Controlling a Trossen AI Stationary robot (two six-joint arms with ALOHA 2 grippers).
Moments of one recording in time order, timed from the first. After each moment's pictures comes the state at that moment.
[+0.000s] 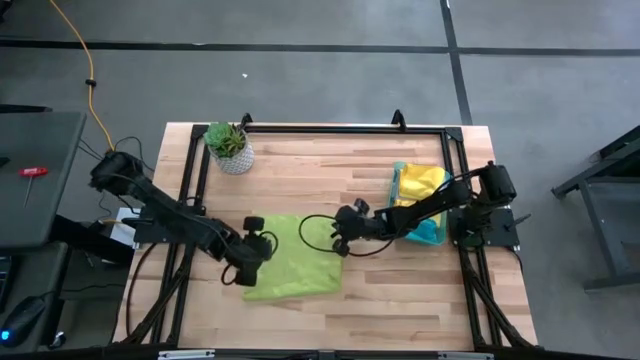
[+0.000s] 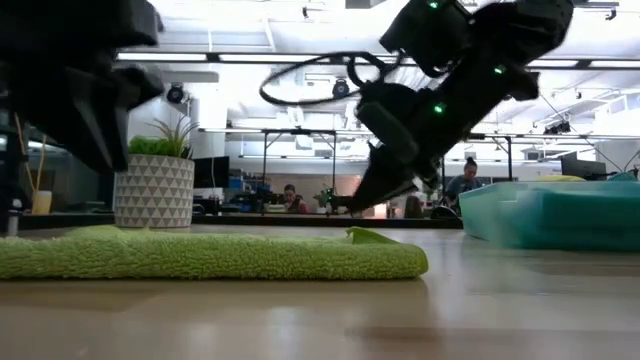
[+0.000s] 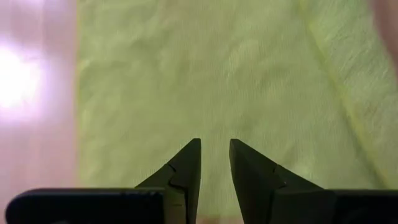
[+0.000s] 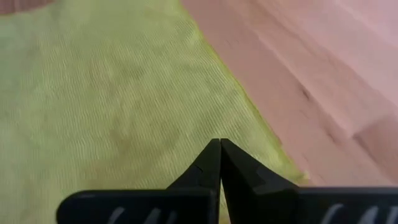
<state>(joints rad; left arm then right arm) -0.42 1.39 0.77 -0.60 -0.36 -0.35 0.16 1.80 0.85 0.16 0.37 0.52</state>
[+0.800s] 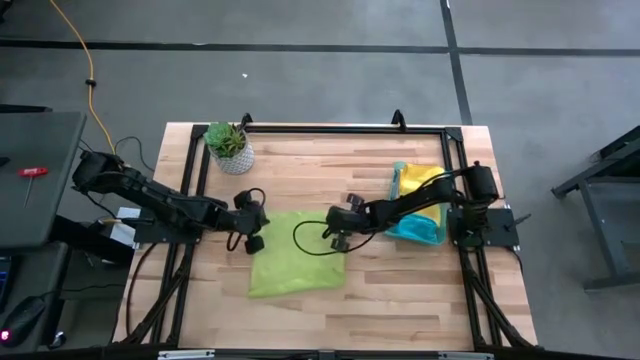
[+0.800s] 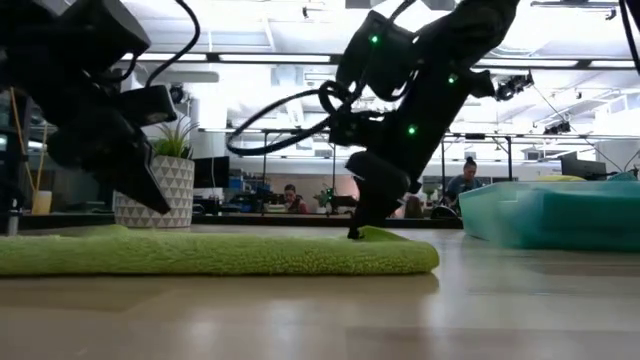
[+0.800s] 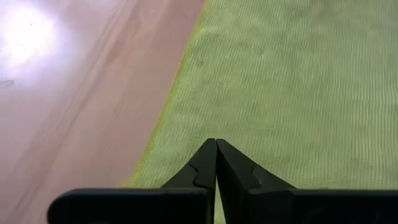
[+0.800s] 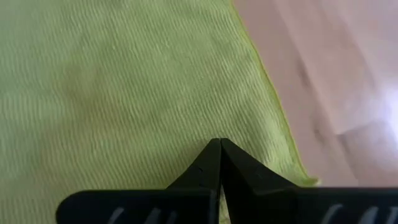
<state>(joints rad) -0.09 1.18 0.33 -0.08 -0.36 -0.41 0.10 1.93 1.07 -0.19 0.29 0.31</state>
